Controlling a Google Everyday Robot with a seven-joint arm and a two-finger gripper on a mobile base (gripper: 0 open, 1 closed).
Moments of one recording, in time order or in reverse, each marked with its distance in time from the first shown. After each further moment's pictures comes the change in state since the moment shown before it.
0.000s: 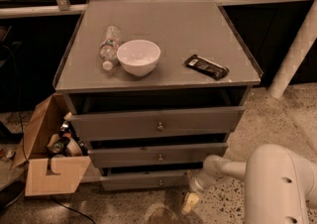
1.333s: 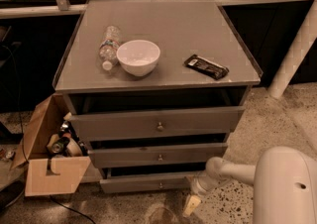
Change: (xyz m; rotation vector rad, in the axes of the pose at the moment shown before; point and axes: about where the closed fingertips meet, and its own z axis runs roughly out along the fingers) arm -0.003 0.016 -0.014 0.004 -0.033 -0.013
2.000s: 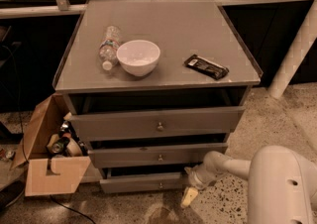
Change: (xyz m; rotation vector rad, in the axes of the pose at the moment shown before) arm -0.016 -0.036 0.001 0.045 -0.012 -0.044
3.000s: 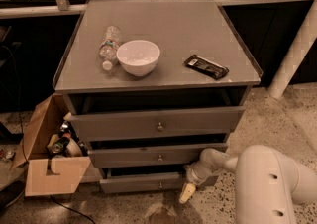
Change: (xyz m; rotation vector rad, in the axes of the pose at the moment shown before) arm 0.006 -0.029 0.020 0.002 0.026 0.001
